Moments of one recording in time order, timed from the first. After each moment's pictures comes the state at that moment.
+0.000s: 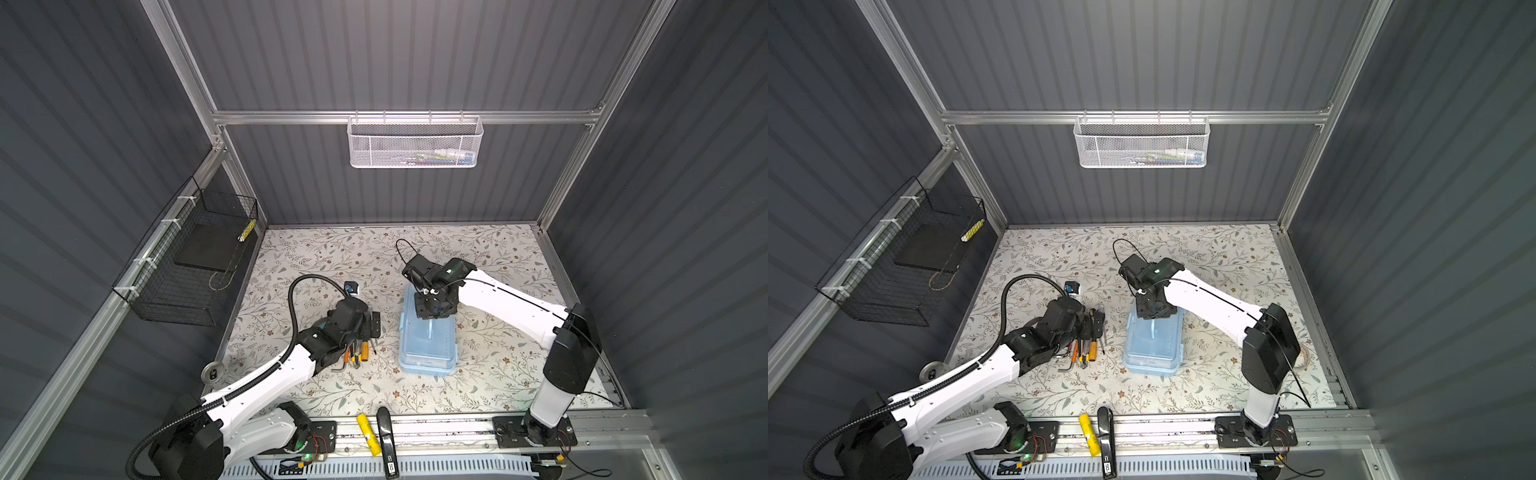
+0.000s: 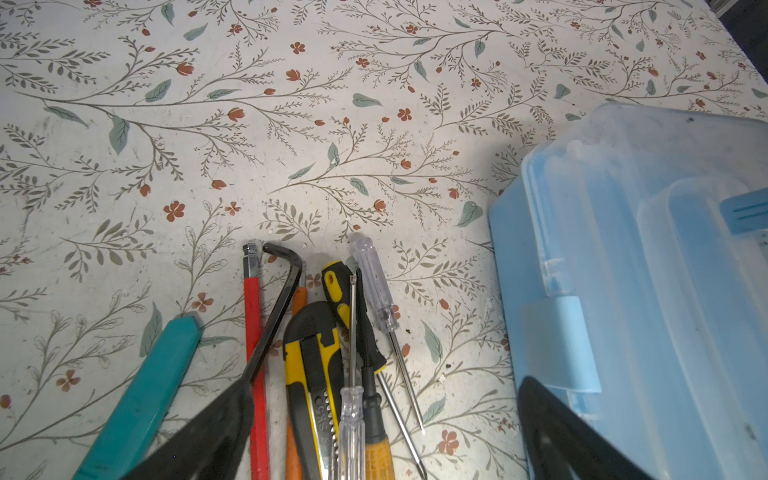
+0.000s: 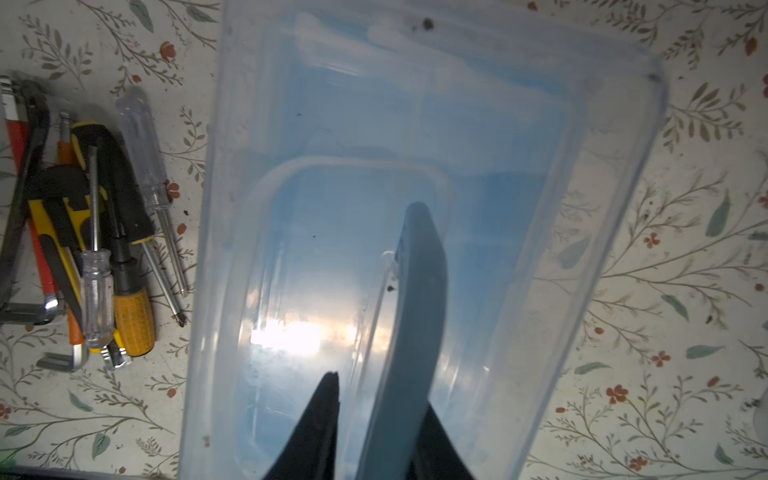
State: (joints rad) left arm -0.74 1.09 0.67 -0.33 -0.30 -0.47; right arm 0.83 1.75 1.56 -1.14 0.16 0.70
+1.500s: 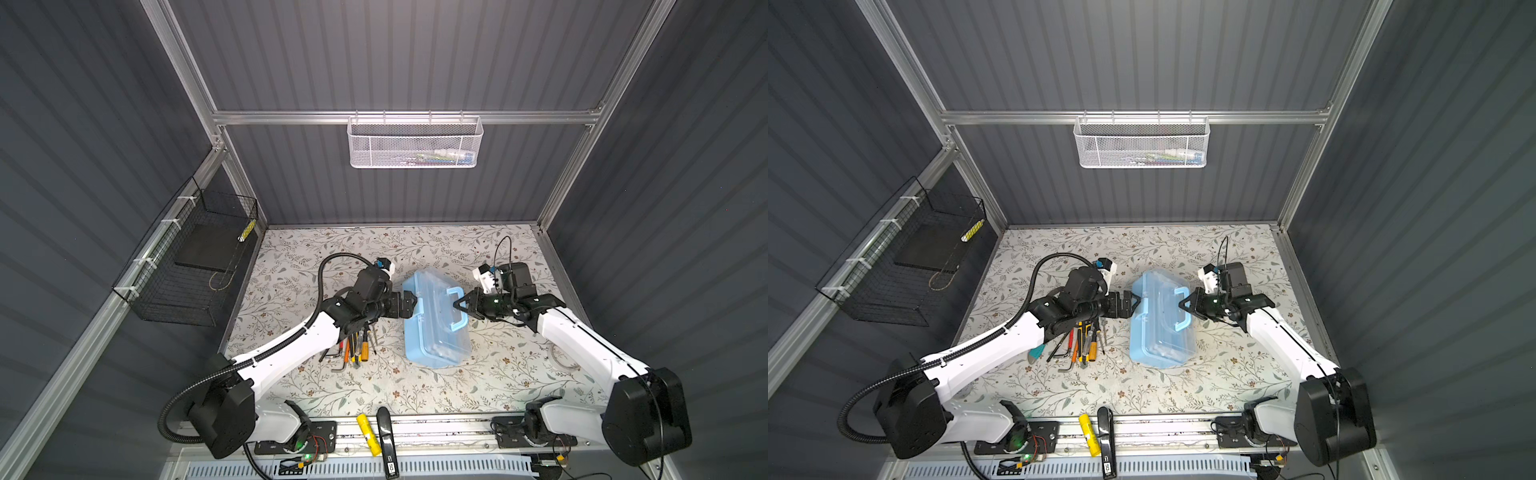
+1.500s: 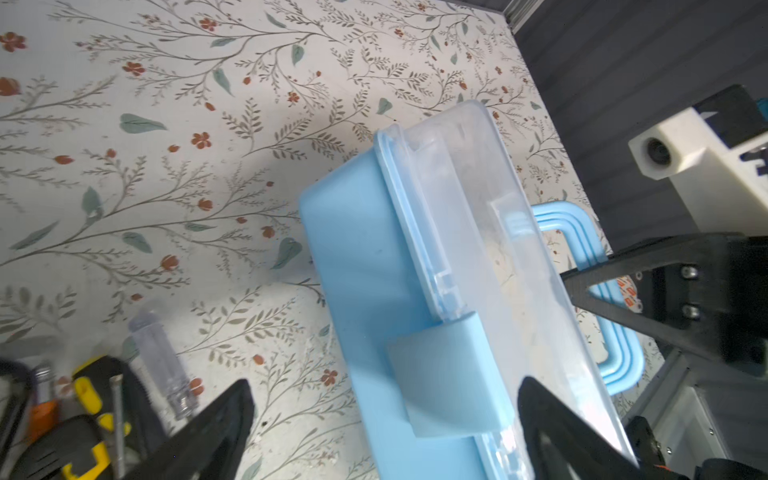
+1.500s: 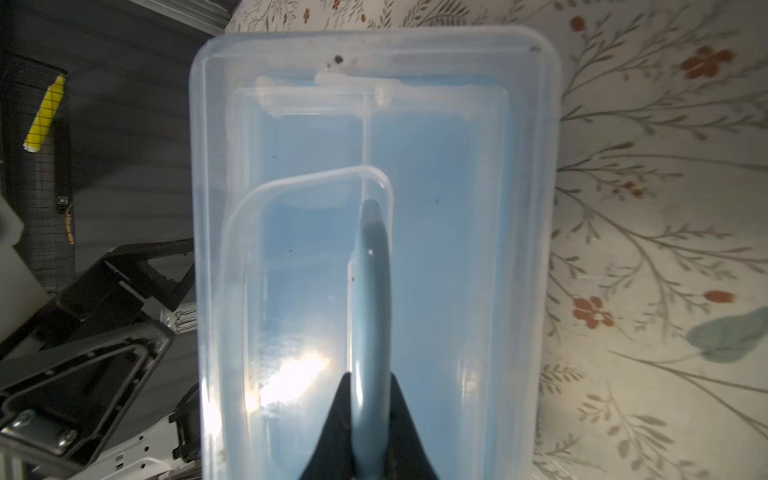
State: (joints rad) left arm -0.77 1.37 1.00 -0.29 0.07 -0.53; right arm 0.25 1.25 0.82 -0.44 -0.59 0.57
